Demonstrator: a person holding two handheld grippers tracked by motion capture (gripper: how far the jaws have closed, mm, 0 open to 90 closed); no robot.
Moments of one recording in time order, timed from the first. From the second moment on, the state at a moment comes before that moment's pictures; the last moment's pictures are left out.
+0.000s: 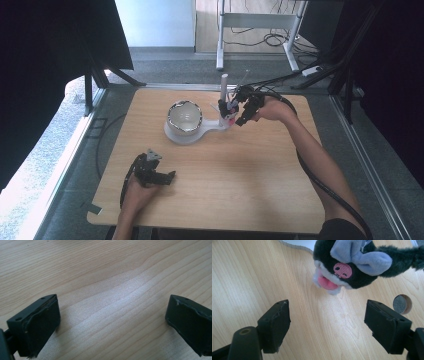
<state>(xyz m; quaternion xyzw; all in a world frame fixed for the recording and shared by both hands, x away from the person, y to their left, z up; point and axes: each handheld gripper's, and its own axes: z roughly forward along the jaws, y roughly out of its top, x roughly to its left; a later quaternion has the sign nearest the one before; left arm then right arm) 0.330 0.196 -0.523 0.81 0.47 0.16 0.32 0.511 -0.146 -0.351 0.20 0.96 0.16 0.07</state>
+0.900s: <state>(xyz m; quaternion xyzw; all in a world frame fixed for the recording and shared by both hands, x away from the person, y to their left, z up) 0.330 0.196 -0.523 0.81 0.47 0.16 0.31 0.483 -0.171 -0.342 0.20 0.96 0.17 0.10</state>
